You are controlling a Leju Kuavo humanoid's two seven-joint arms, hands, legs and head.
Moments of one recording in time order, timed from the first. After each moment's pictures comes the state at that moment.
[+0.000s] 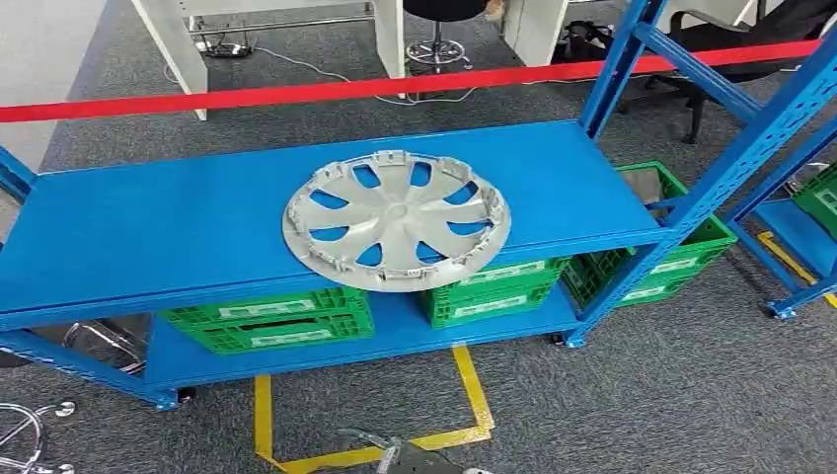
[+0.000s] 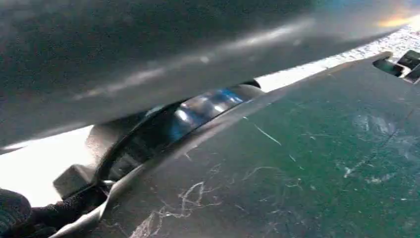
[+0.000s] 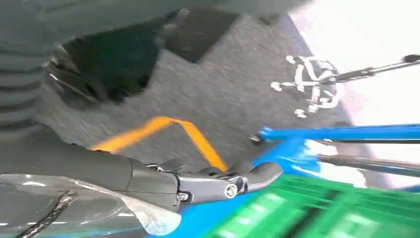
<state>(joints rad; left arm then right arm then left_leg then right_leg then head) -0.06 -0.26 0.77 -0.23 -1.45 0.20 -0.12 -0.09 0.11 0.79 -0.67 0.18 0.00 -0.65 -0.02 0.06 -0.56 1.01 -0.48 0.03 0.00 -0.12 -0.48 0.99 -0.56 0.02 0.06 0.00</state>
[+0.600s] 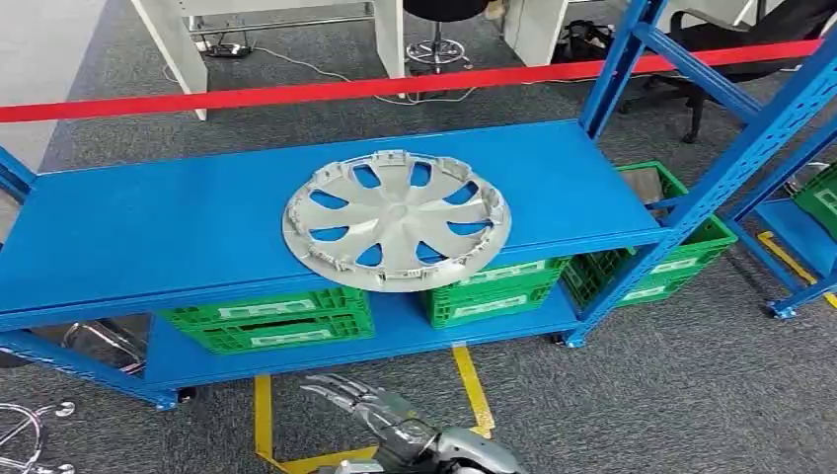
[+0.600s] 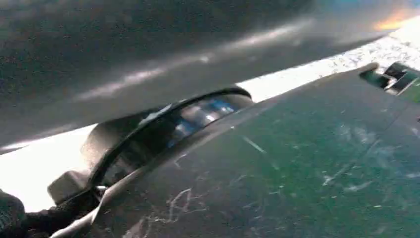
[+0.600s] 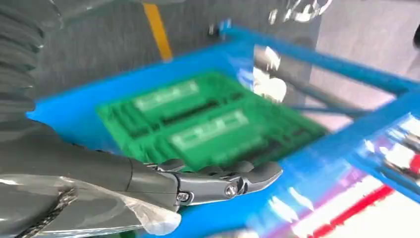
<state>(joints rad) -0.06 -0.27 0.78 -0.22 -1.46 0.23 -0.13 -0.09 0.06 0.82 -1.05 0.61 -0.38 -0.53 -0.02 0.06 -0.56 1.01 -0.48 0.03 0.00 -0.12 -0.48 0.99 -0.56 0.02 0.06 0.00</state>
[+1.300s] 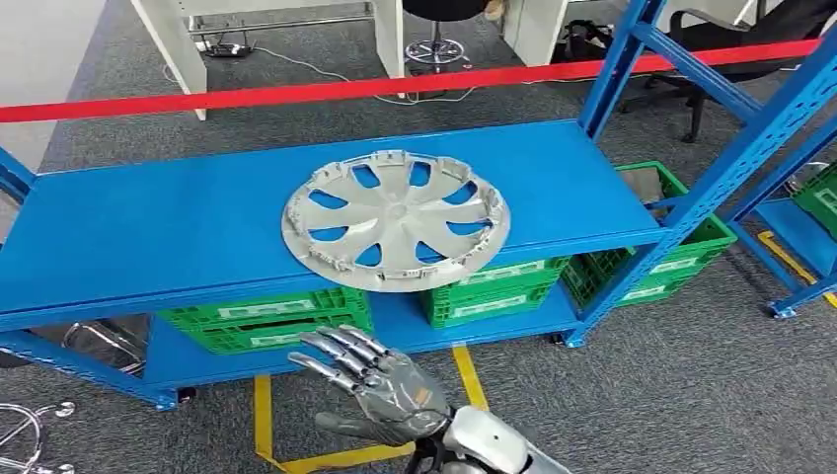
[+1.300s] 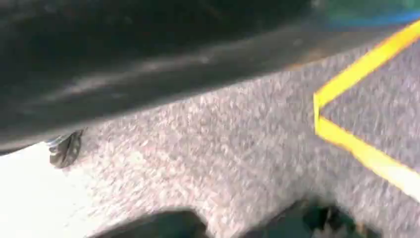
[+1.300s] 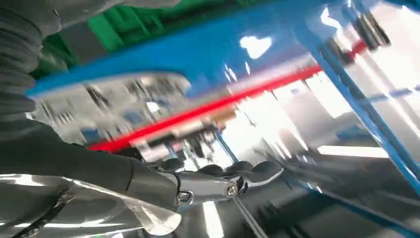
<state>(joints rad) -0.09 -0.23 0.81 -0.22 -1.38 0.53 -0.39 -0.03 0.07 0.69 -1.38 1.10 -0.65 -0.51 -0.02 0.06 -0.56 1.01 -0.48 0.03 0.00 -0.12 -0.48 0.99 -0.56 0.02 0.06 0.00</state>
